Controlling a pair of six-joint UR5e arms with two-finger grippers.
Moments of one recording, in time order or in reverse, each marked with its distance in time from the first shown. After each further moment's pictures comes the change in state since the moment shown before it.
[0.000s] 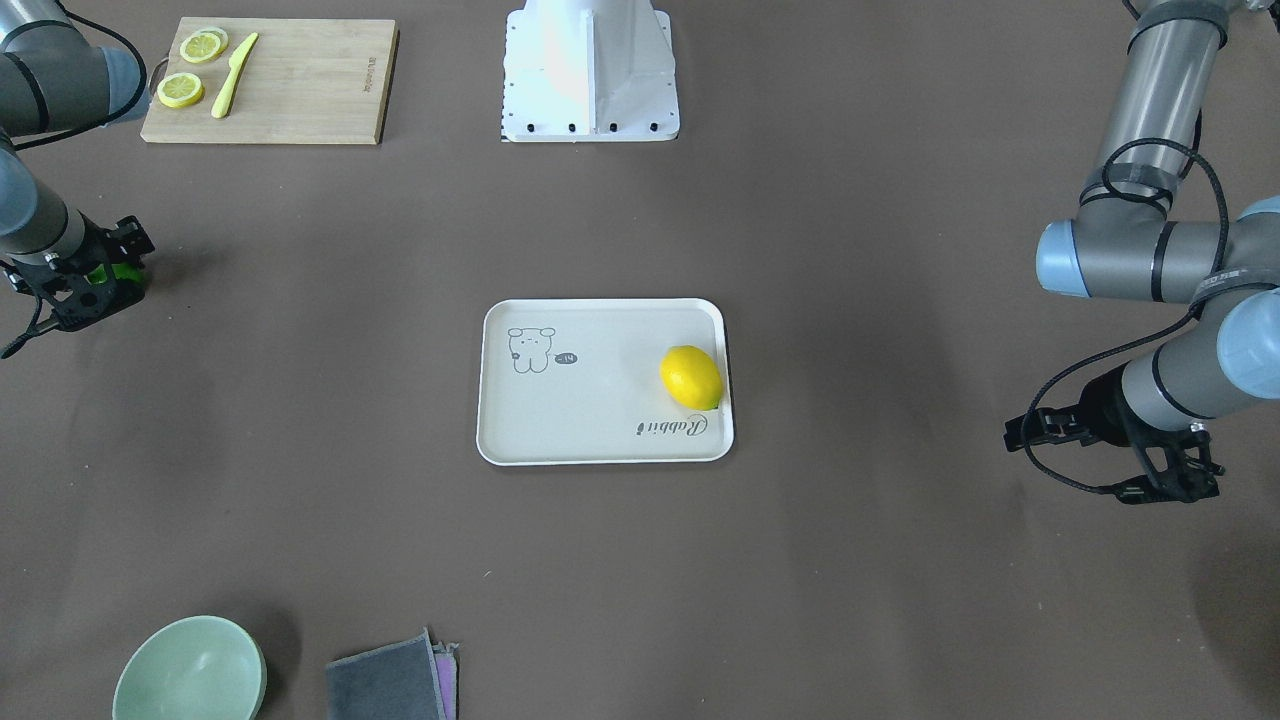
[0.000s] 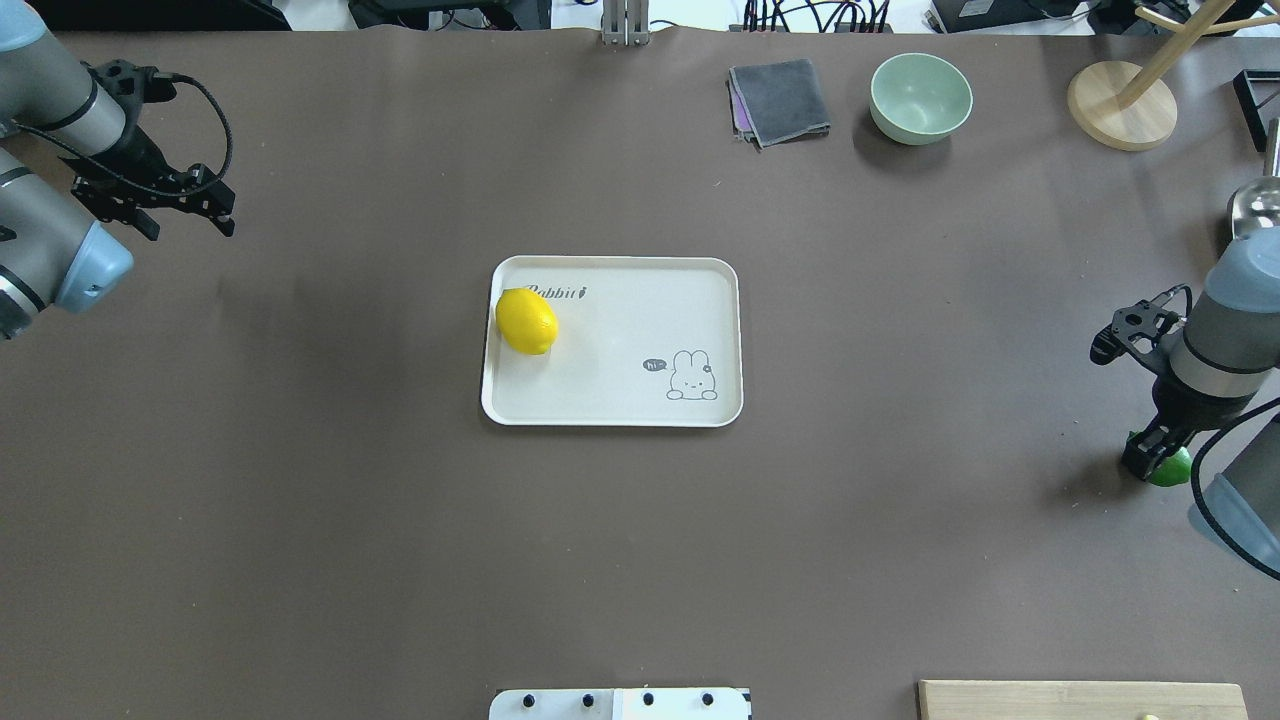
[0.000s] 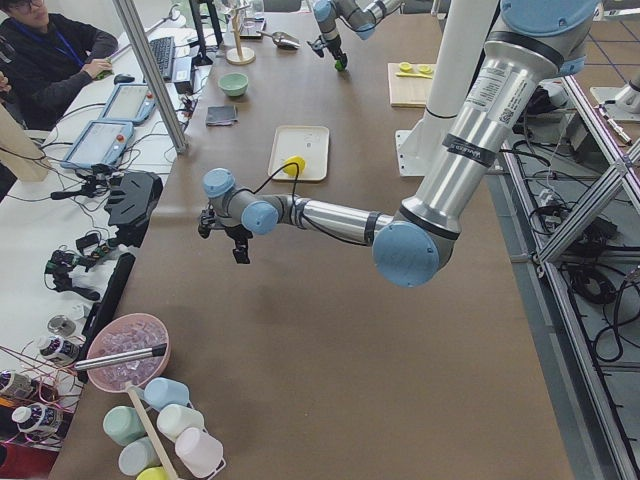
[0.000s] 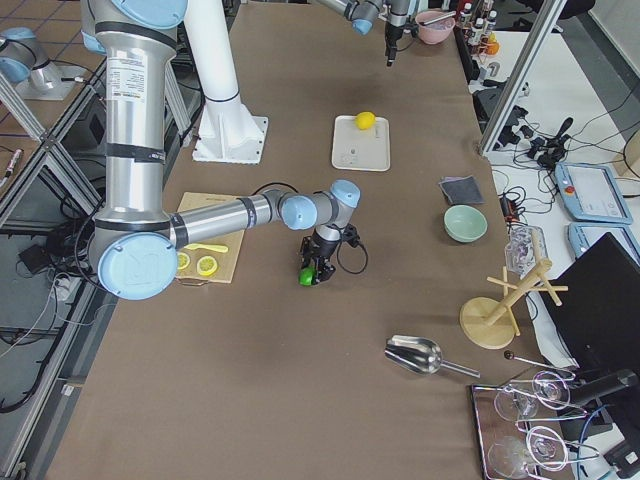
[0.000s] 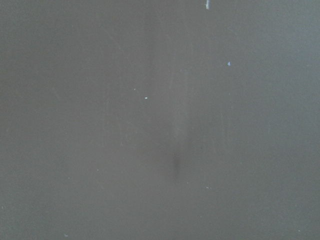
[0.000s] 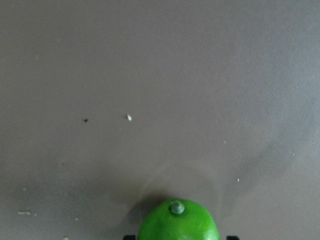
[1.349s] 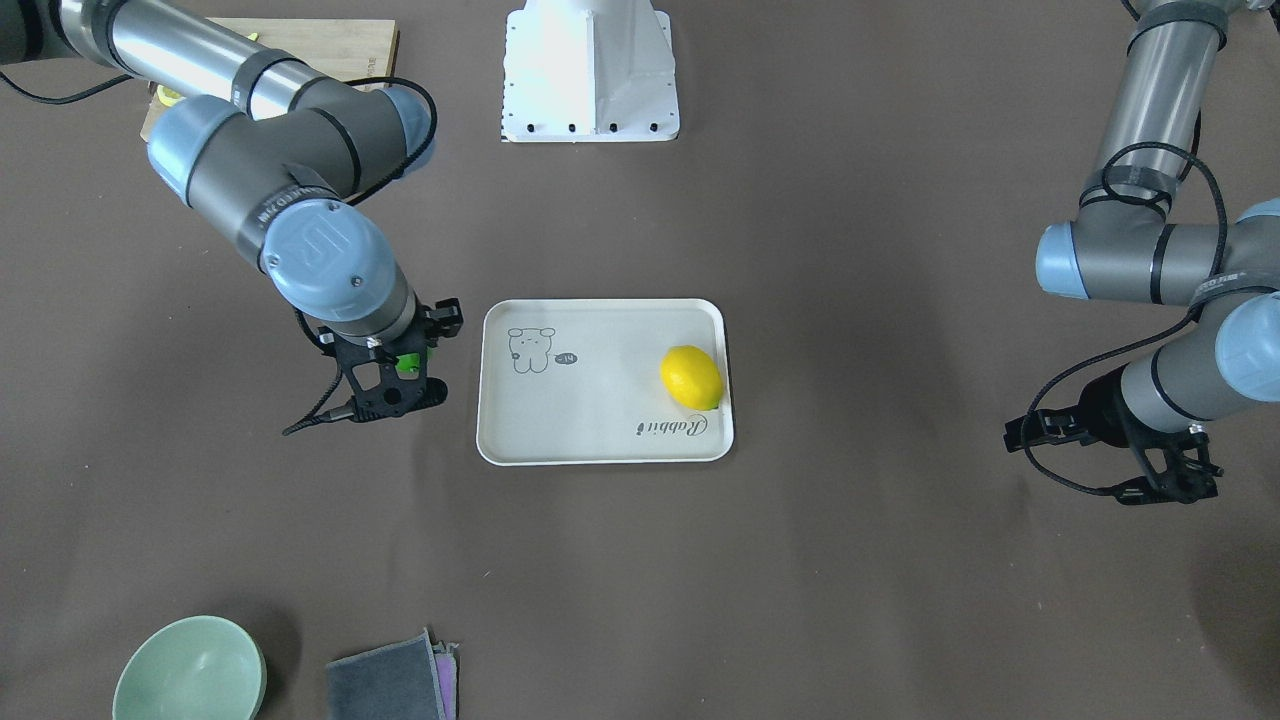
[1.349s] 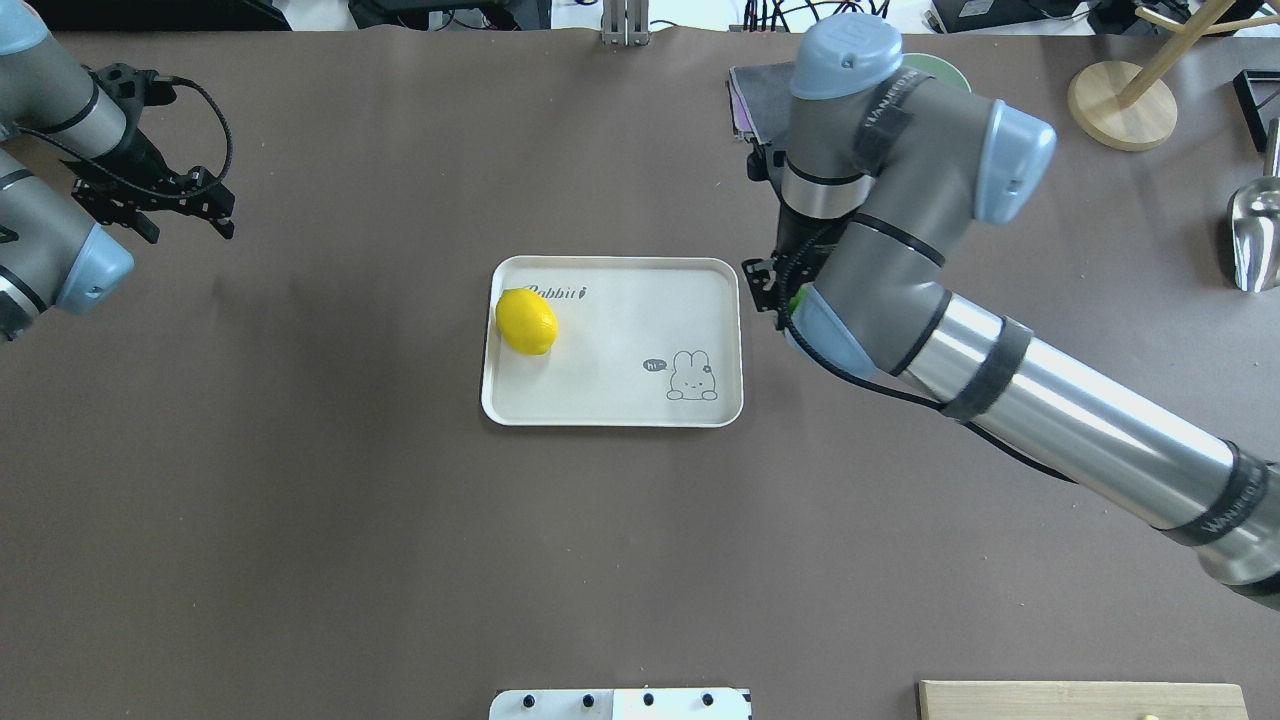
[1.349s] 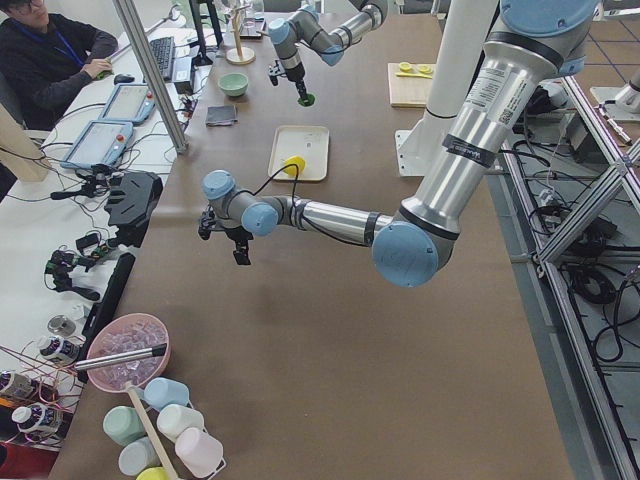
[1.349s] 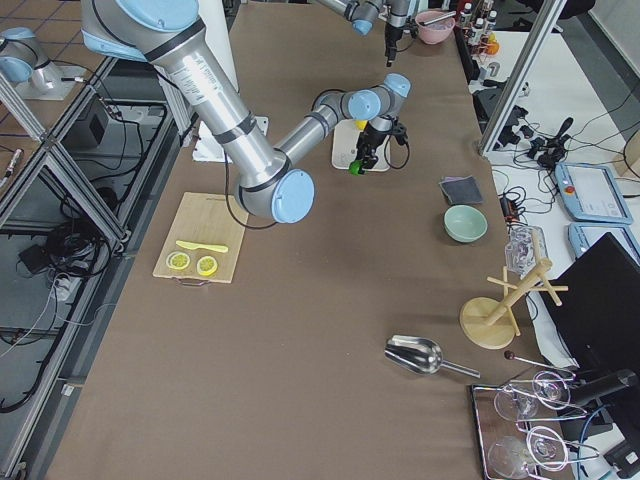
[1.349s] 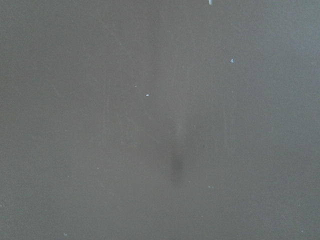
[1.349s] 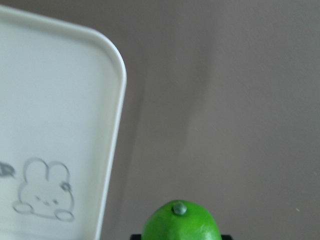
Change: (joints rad) left arm 0.001 -0.001 0.008 0.000 -0.001 -0.004; right arm -0.082 0.832 -0.382 -0.186 0.096 0.621
